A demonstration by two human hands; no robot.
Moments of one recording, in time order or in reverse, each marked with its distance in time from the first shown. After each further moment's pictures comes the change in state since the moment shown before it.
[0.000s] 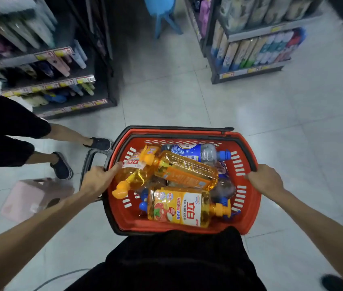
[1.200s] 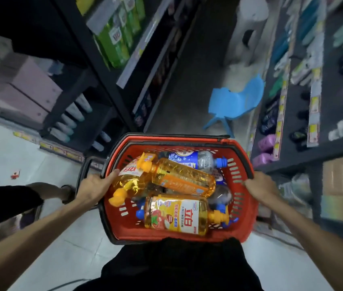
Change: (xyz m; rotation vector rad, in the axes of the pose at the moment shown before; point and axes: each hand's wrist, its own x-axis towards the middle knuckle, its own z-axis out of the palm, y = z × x) left_hand 0.578 0.430 -0.252 -0.365 0.193 -0.406; right_hand 0.630 -0.741 -0.343 -0.400 -0.051 -0.382
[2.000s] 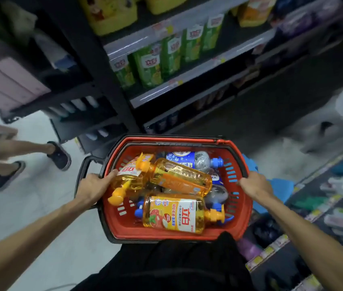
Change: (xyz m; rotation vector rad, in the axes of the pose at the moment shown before) left_hand 0.096 0.258 0.080 -0.377 0.195 -0.547; right_hand 0.404 -0.265 -0.228 -0.462 -0.120 -0.415
